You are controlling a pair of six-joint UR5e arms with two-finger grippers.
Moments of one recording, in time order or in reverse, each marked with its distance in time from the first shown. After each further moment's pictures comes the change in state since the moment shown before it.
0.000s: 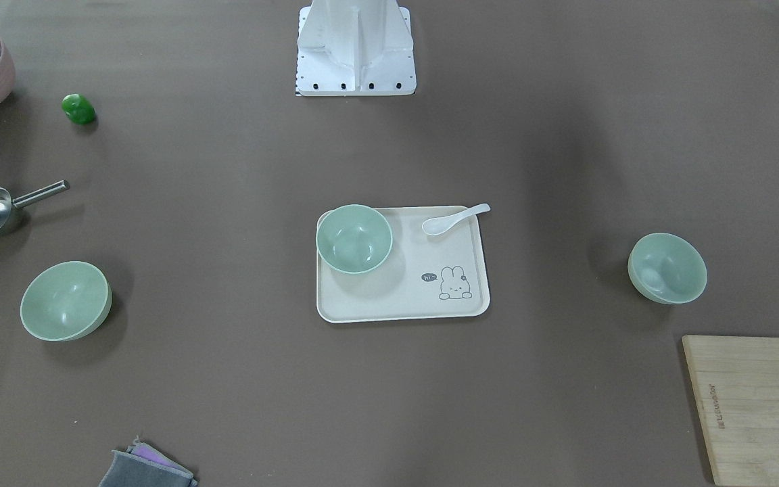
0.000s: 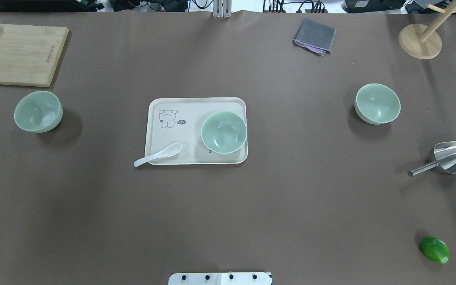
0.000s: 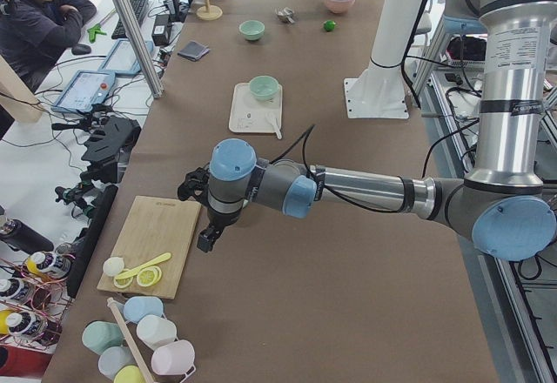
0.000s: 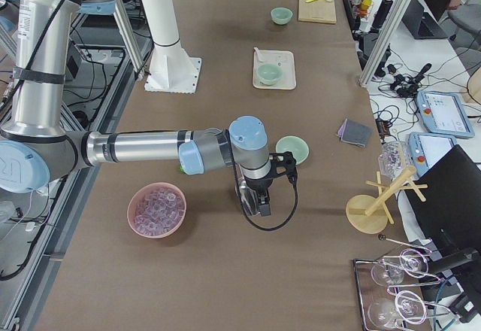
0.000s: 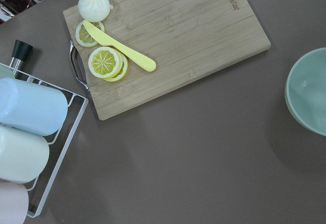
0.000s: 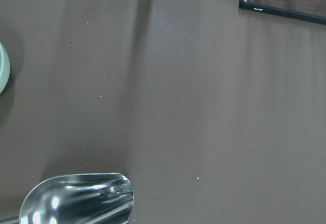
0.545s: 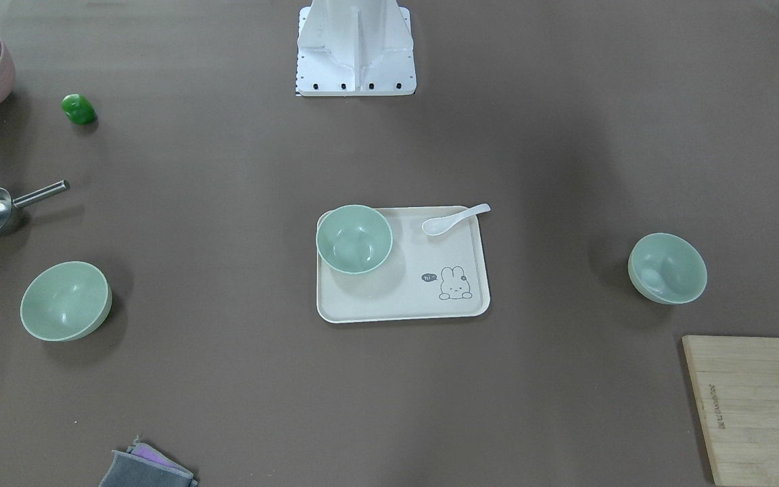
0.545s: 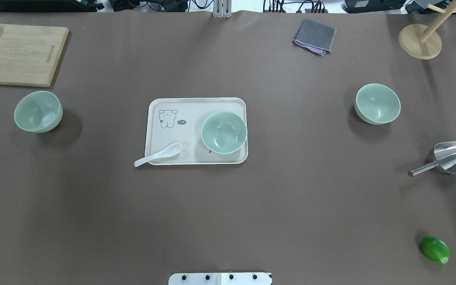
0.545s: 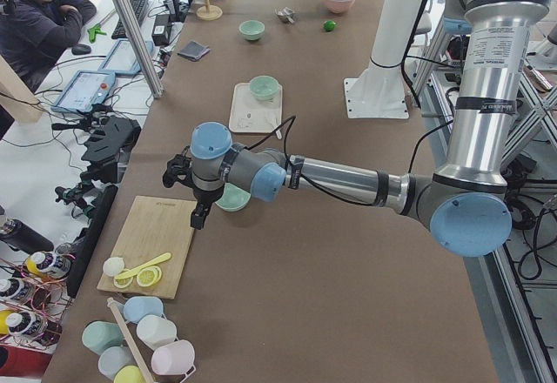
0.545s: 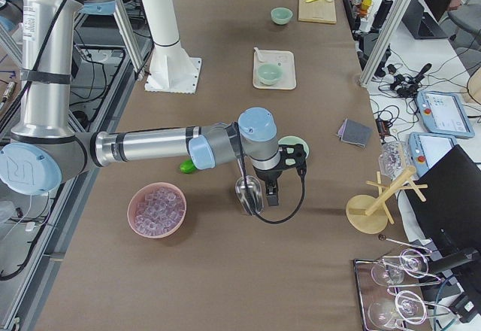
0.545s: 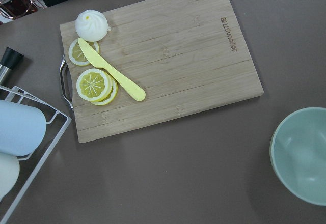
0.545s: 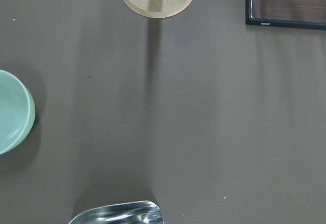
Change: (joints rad) left arm 0.151 -0.091 0.080 -0.061 0.000 -0.417; right arm -0.010 0.052 -0.006 0.006 0.045 0.143
